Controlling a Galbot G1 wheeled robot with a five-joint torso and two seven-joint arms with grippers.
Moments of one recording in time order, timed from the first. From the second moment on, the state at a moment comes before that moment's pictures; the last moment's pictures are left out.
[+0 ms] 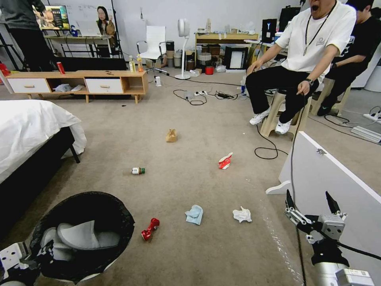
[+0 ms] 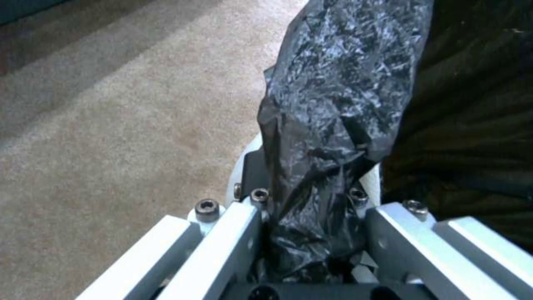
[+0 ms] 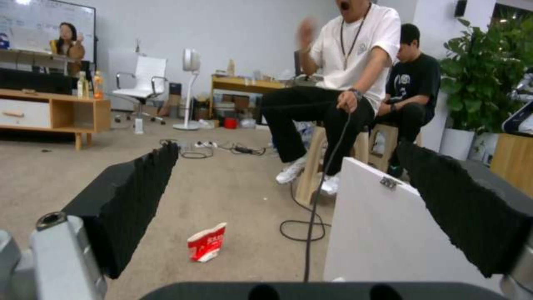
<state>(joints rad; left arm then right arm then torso) 1.65 -1.47 -1.13 -2.32 -0.79 0.74 -0.26 -1.71 1.24 0.65 2.27 0.17 0.14 0.29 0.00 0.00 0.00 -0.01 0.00</state>
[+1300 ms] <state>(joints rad) 1.65 -1.49 -1.12 -2.31 -0.76 0.74 -0.24 -1.71 1.24 0.65 2.27 0.17 0.14 0.29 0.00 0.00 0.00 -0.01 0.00</state>
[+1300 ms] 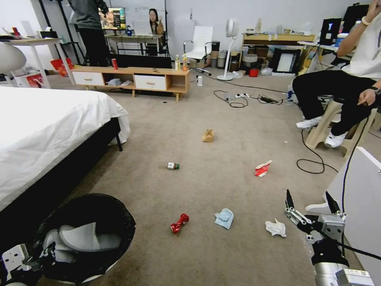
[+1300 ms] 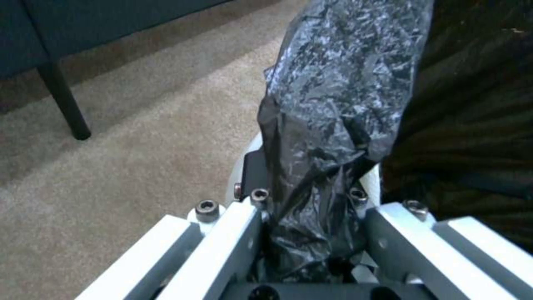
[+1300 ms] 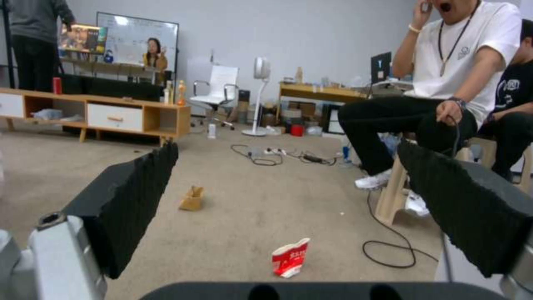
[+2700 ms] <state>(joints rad) 1.66 -1.49 -1.13 -2.31 -0.76 0.74 -0.23 -1.71 1.24 0.65 2.27 0.17 0.14 0.29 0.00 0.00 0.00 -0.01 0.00</state>
